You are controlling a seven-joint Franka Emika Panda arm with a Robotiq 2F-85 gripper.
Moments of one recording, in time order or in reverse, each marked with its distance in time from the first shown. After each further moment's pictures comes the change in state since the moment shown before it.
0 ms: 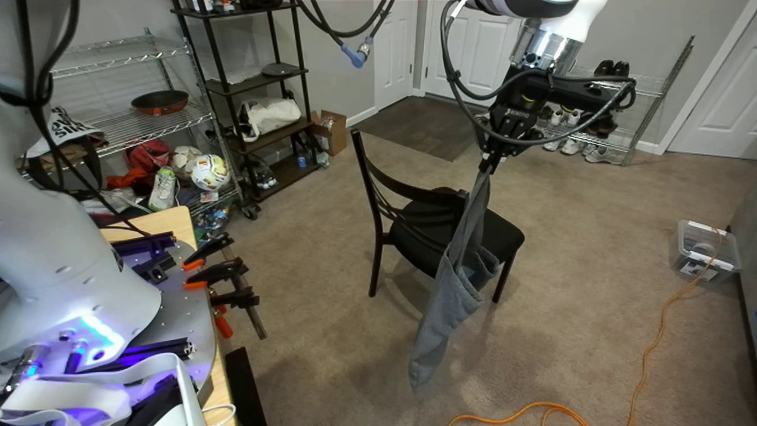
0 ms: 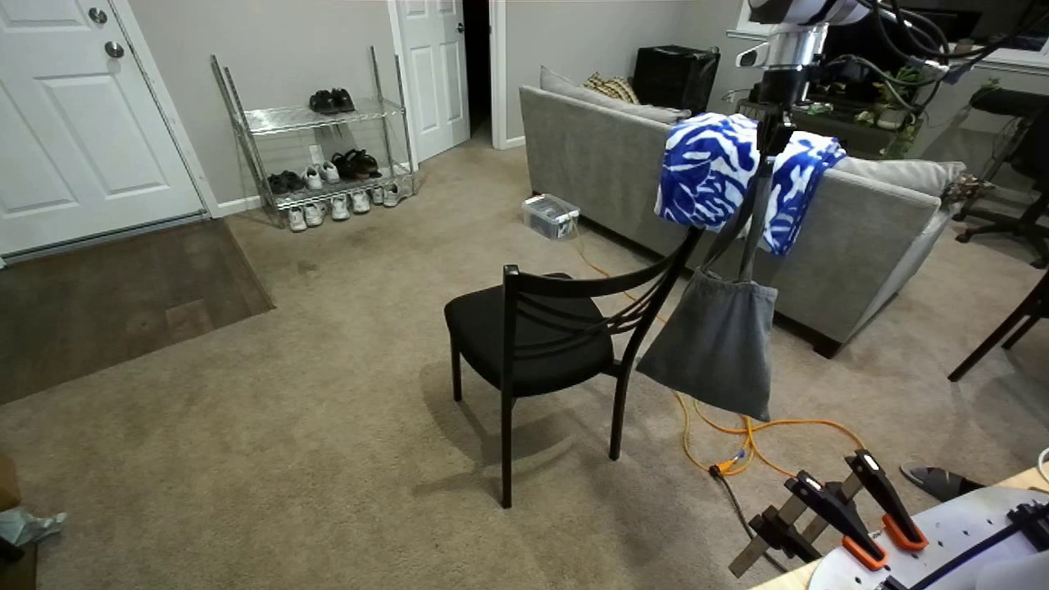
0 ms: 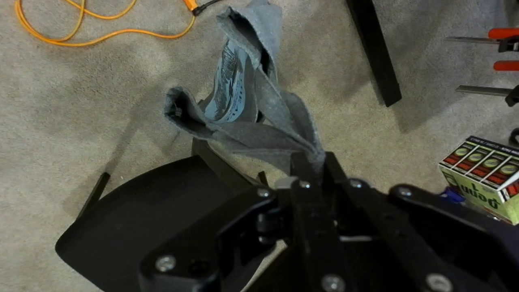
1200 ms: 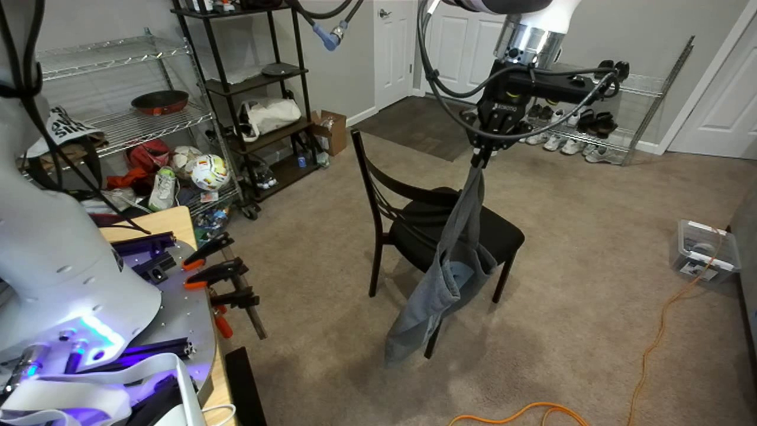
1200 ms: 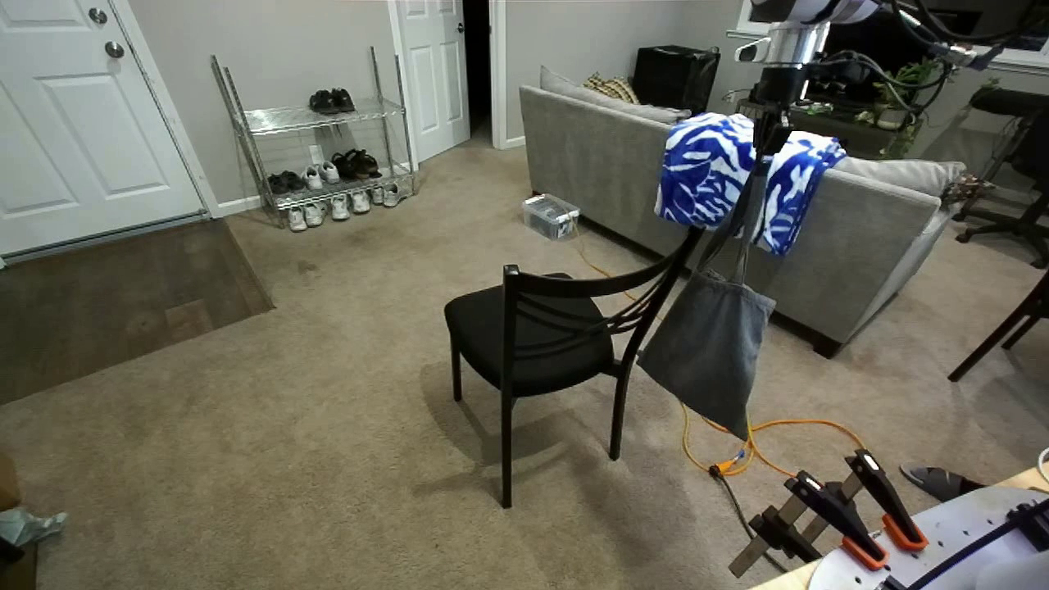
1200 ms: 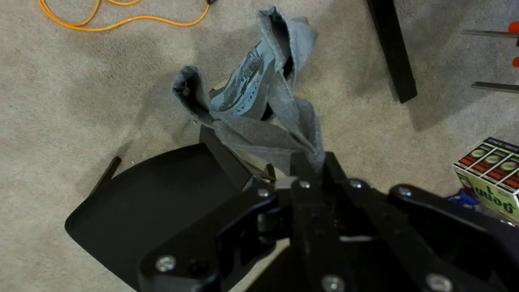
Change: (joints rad) arm 0.017 -0.115 0.007 -0.184 0.002 0.133 -0.006
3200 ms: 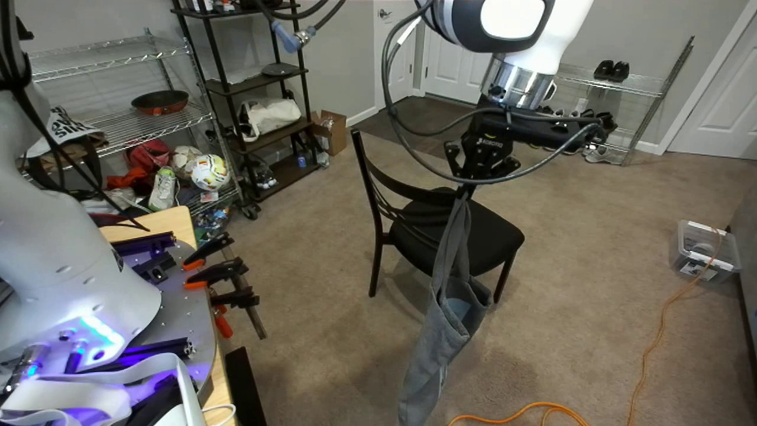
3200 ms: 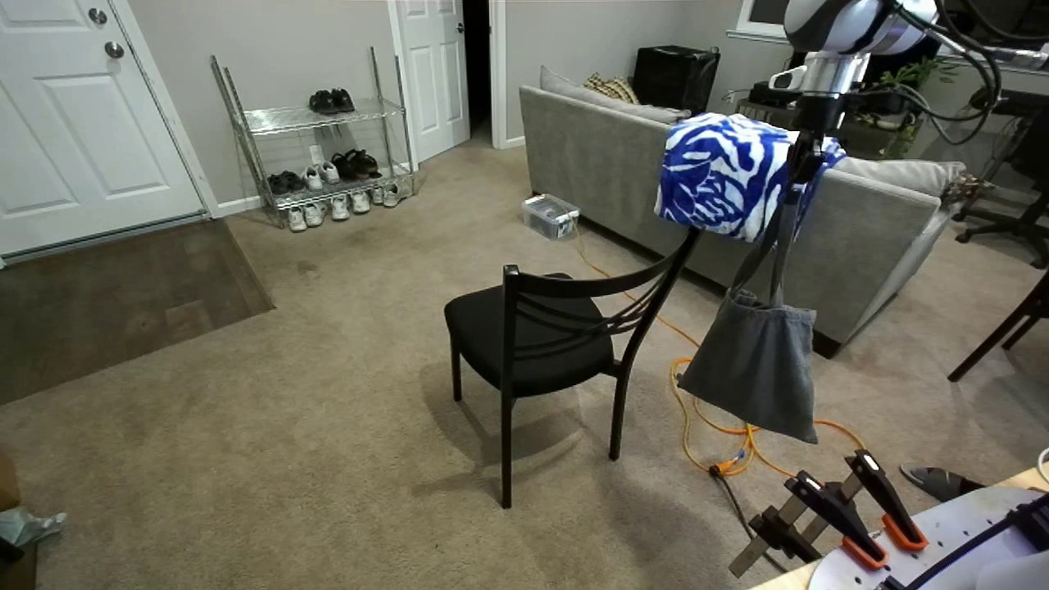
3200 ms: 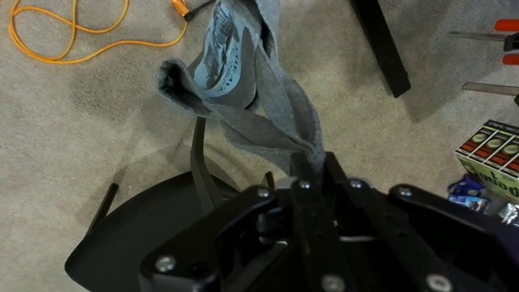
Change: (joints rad) arm -0.008 -0.105 -0.071 -0.257 0.051 0.125 -0.002
